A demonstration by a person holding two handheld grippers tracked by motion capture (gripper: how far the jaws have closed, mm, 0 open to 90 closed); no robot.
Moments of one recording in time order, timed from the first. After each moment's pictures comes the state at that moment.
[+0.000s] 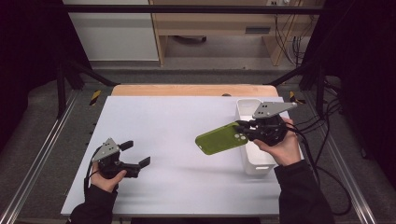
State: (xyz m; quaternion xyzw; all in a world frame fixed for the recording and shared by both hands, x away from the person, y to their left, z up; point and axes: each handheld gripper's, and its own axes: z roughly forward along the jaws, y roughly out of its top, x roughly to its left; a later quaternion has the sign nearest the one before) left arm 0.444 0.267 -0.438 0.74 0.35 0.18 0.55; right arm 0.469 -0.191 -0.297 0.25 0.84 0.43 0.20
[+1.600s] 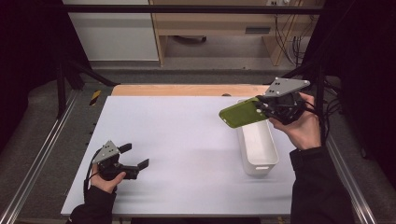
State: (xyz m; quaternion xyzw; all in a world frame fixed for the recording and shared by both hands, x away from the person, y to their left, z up) left arm 0.445 0.271 -0.449 0.74 0.36 0.18 0.54; right arm 0.484 -0.212 -0.241 0.26 0.84 0.33 0.33
